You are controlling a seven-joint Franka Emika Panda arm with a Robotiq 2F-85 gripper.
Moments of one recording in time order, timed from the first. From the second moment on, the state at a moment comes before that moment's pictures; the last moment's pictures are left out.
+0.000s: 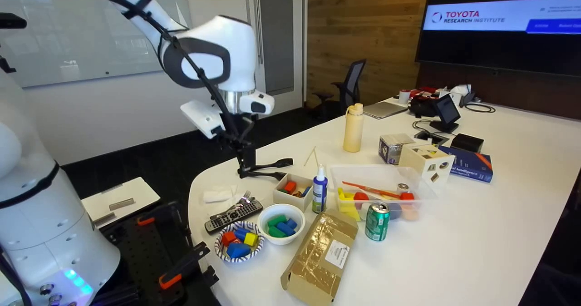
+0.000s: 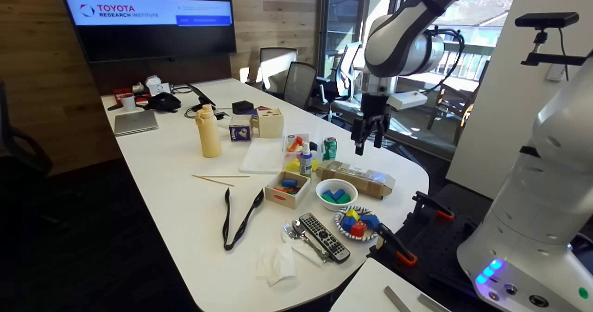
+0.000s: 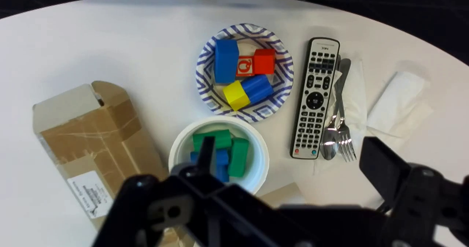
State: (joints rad) arm 0.01 -0.21 -0.15 -2.77 0.07 2.47 -0.21
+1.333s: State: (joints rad) arm -0.07 0.48 0.03 -2.70 0.64 3.02 -0.53
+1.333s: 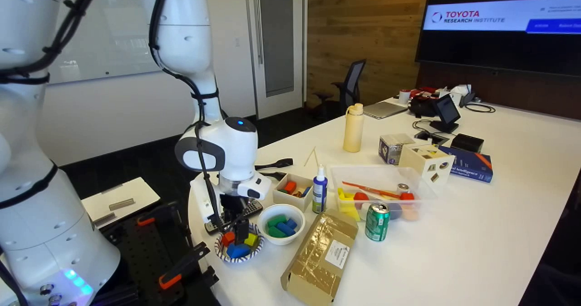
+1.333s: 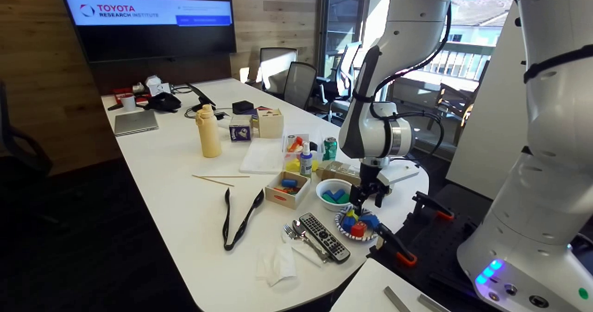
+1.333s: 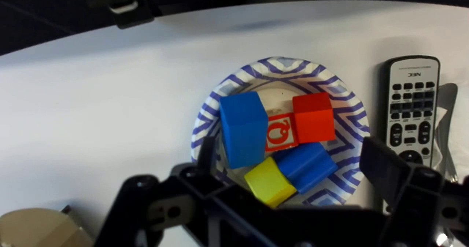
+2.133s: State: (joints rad) arm -0.13 0.66 0.08 -2.62 0.65 3.11 -0.52
